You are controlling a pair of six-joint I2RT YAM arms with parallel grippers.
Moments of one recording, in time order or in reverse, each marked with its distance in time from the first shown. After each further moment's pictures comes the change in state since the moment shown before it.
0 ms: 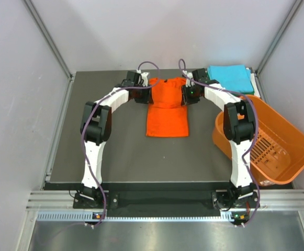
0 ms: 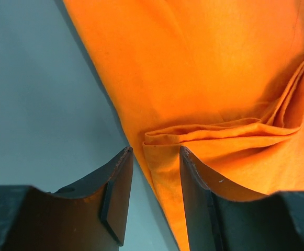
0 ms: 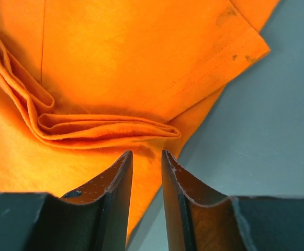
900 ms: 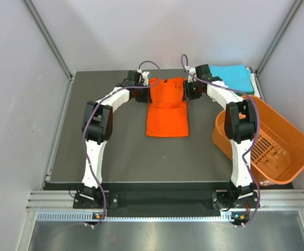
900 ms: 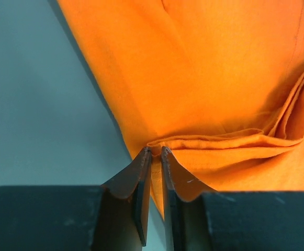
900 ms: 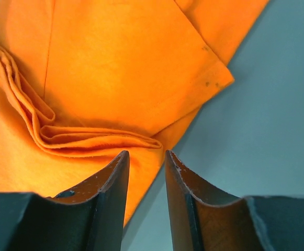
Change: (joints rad) left arm 0.000 0.041 0.045 -0.001 0.004 -0.002; right arm -0.034 0.010 0.061 -0.001 -0.015 -0.040
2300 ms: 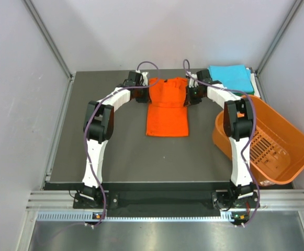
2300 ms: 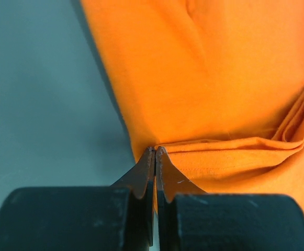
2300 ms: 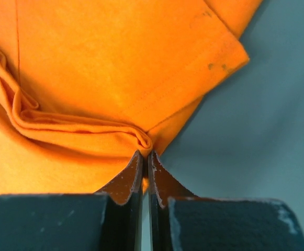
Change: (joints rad) left arm 0.000 0.032 0.024 0.005 -0.040 -0.076; right arm -0.028 0.072 -0.023 0.016 -0.081 0.030
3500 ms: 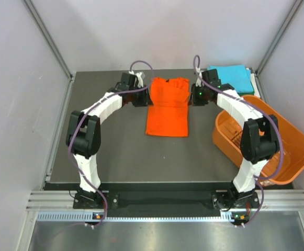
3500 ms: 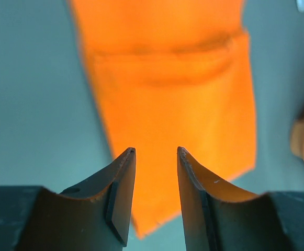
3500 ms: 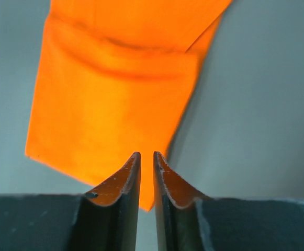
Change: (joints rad) left arm -0.010 -0.344 -0.284 0.000 0.019 -0.132; right arm 0.045 -0.456 -0.303 -0.005 0.175 0.203
